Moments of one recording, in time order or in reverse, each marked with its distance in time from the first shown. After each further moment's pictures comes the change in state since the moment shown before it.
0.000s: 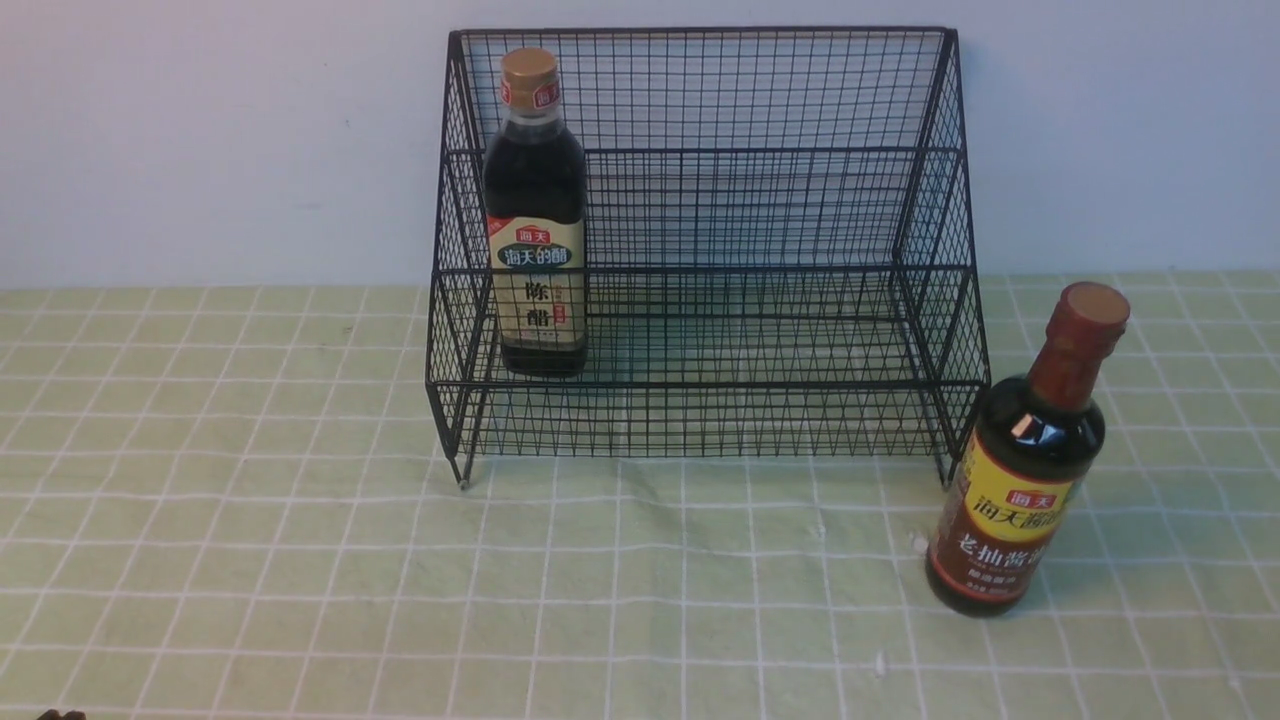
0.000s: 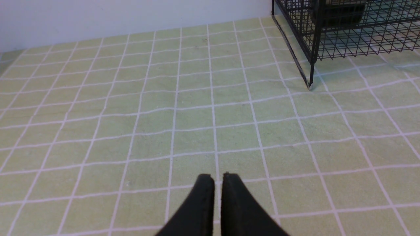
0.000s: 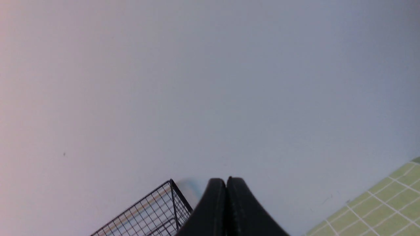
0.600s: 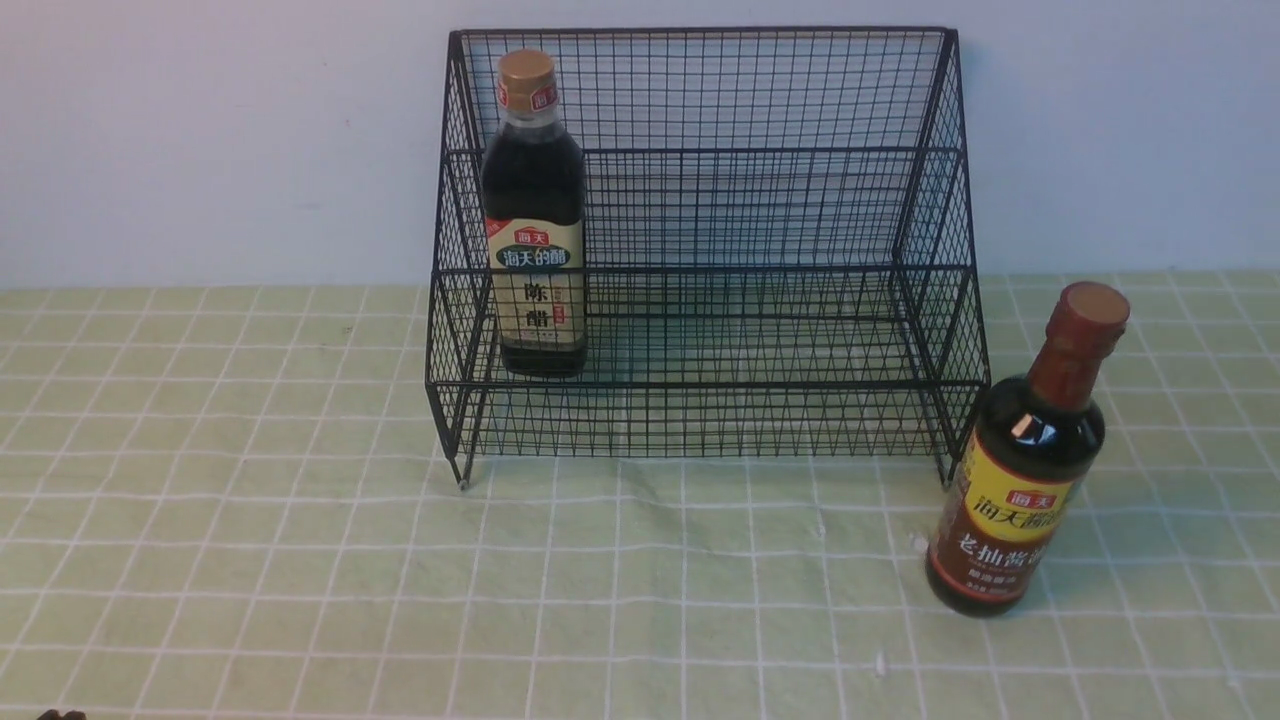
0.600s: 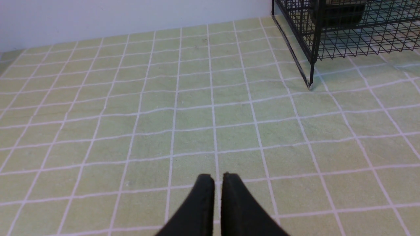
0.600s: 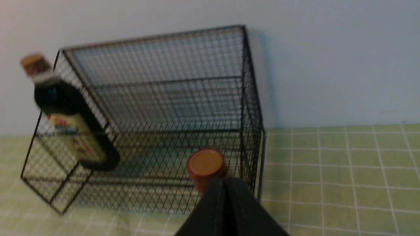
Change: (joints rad) right arm 0.276 0.691 -0.788 -0.281 0.759 -0.222; left arm 0.000 0.000 0.000 0.000 0.000 0.000
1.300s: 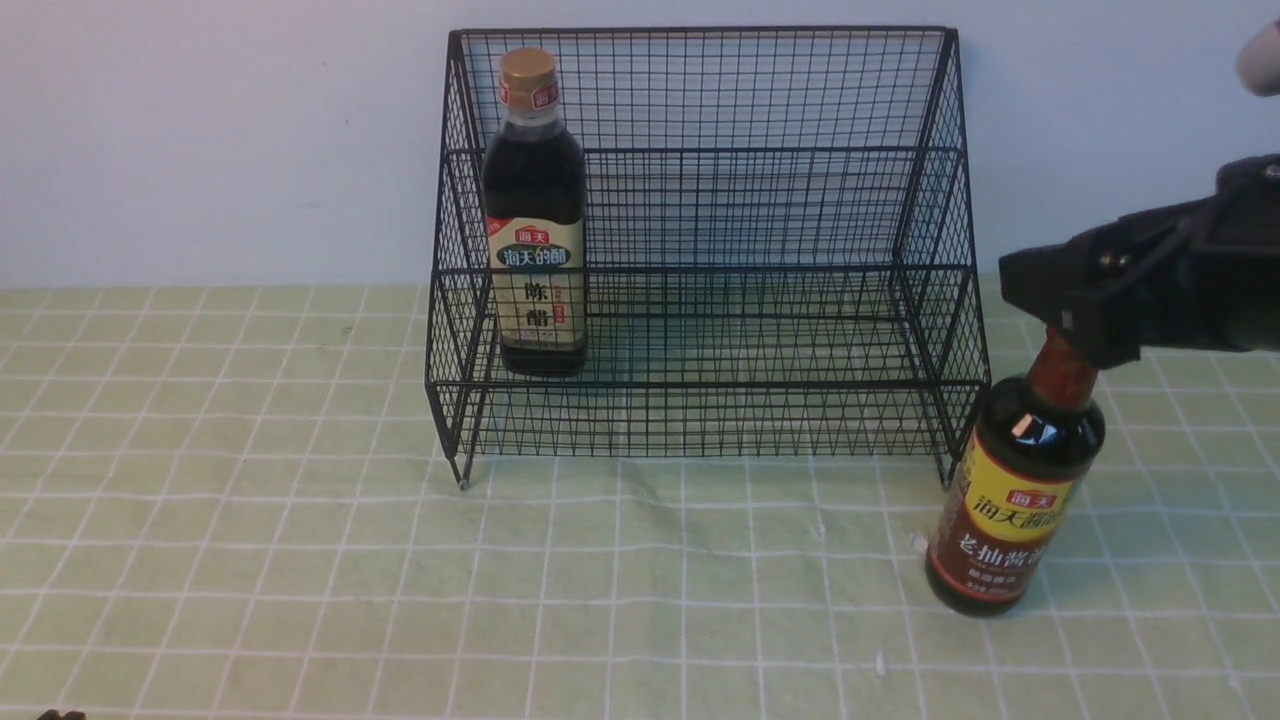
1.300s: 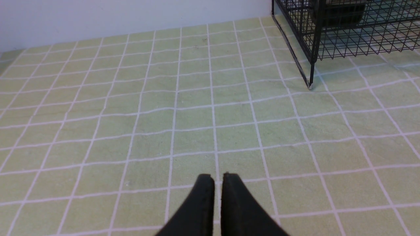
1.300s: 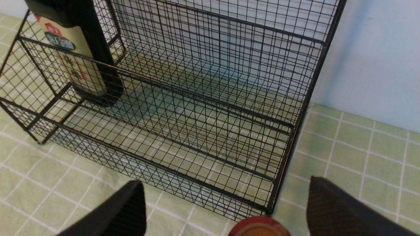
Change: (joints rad) right arm 0.095 0.469 -0.182 0.053 -0.086 -0.211; left arm 0.000 0.000 0.000 0.000 0.000 0.000
